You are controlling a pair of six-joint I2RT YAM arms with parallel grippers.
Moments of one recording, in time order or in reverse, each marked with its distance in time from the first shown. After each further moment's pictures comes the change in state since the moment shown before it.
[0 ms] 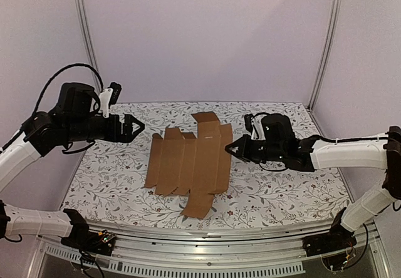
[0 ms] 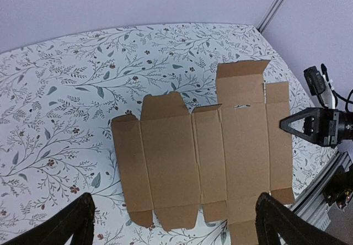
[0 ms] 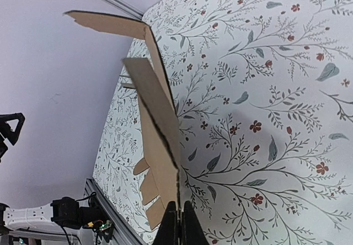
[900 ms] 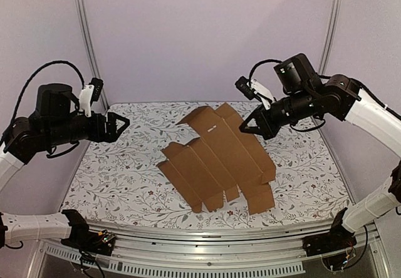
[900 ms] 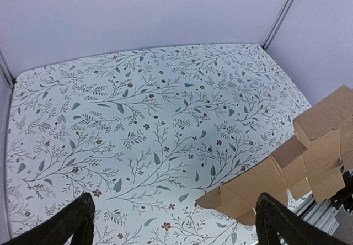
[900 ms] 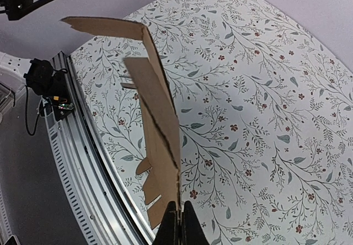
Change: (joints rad) left arm 0.000 -0.134 0.026 -0.076 -0.071 0.048; right arm 0.019 -0.086 0.721 -1.077 -0.087 -0.864
